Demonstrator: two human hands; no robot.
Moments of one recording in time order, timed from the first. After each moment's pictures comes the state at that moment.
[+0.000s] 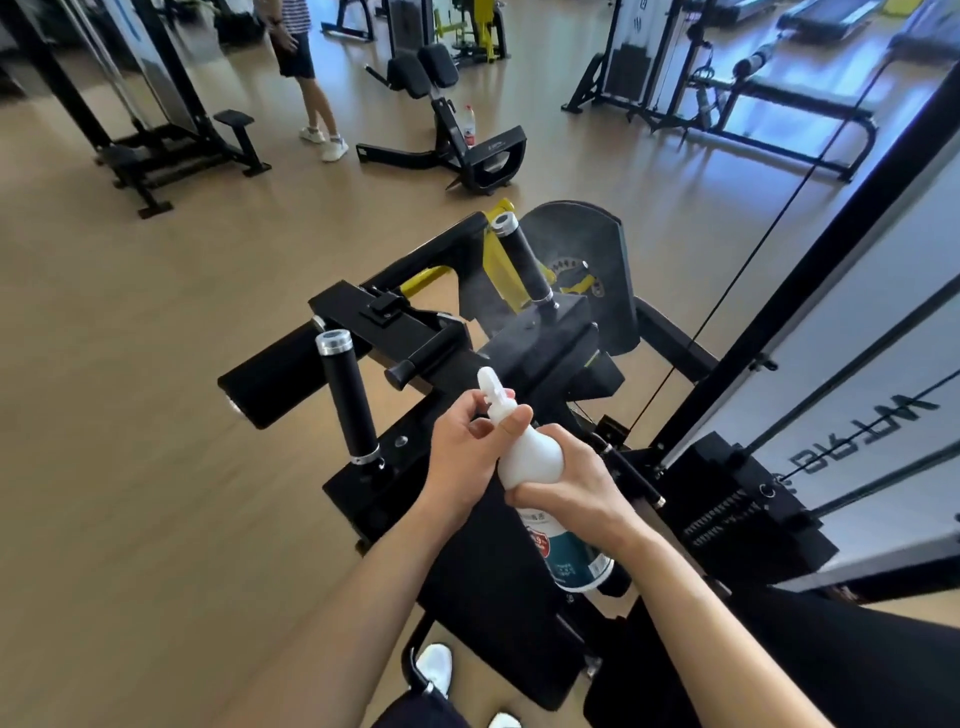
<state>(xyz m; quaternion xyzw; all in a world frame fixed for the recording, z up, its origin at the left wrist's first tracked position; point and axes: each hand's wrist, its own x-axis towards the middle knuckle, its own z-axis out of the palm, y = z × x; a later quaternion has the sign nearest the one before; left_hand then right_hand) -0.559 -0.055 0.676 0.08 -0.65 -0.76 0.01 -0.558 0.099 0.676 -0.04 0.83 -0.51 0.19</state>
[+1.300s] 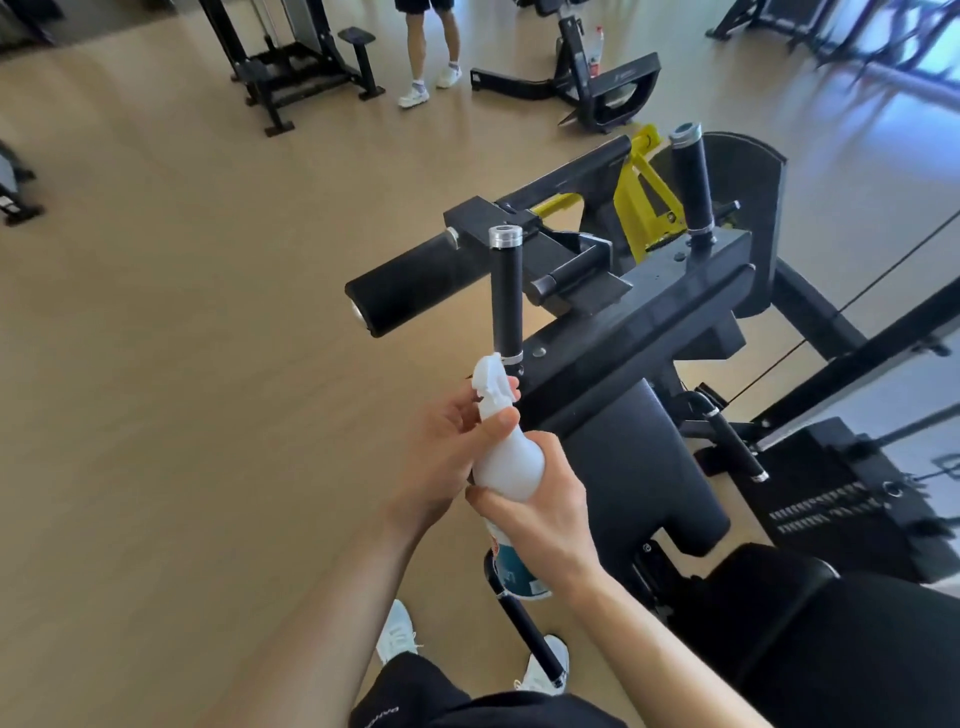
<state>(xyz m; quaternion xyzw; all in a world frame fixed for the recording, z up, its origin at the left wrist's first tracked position) -0.433 -0.177 0.661 0.13 -0.67 -0.73 0.03 -0.425 -0.037 0.645 -0.02 0.77 -0.61 0.20</state>
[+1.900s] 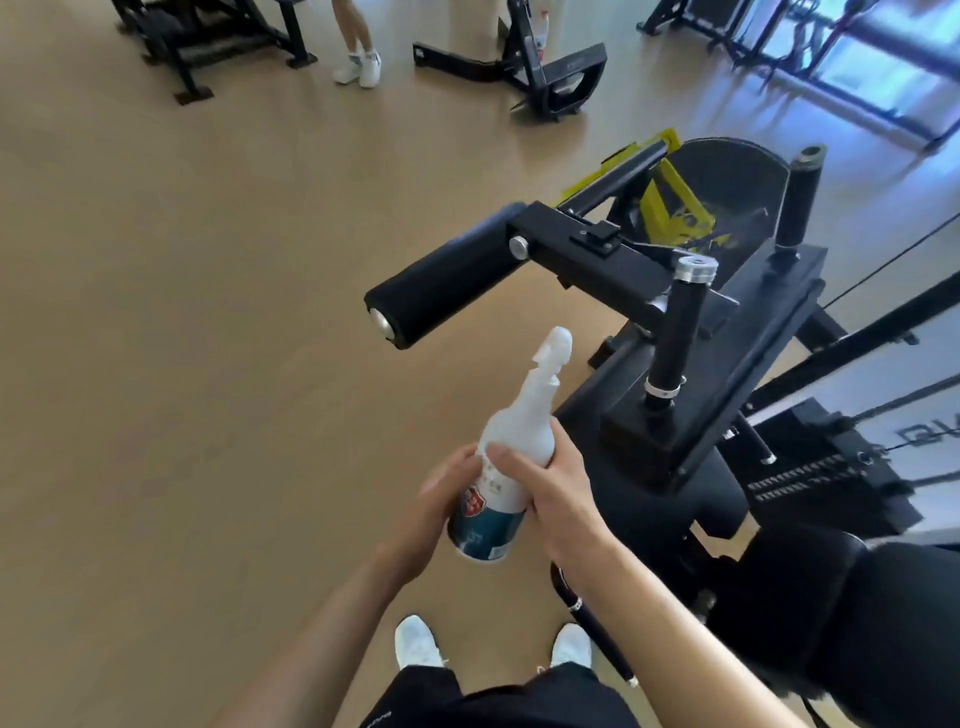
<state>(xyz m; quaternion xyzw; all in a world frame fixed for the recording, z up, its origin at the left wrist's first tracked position) -0.398 -0.380 0.598 0.11 -0.60 -0.78 -0.15 -0.438 -0.233 0.639 0.06 0.66 -0.72 0.19</state>
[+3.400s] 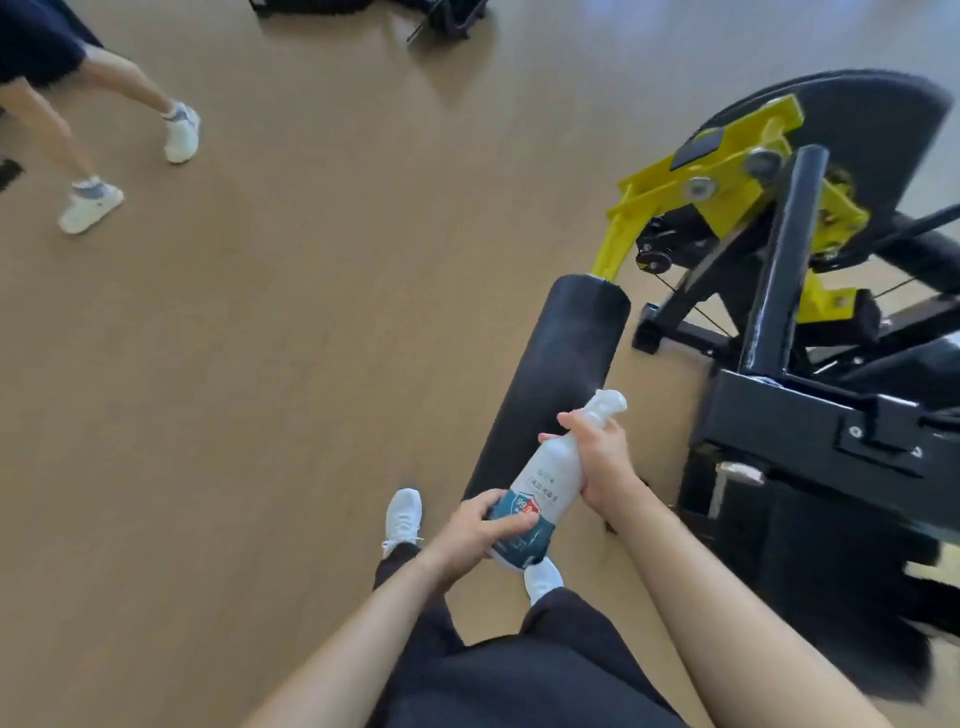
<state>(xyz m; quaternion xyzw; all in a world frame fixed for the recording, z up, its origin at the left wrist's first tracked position) -0.832 -0.656 0.490 0.10 -0.65 -0.58 -0.47 -0.878 -0.465 0.508 0.44 0.53 -0.72 0.10</state>
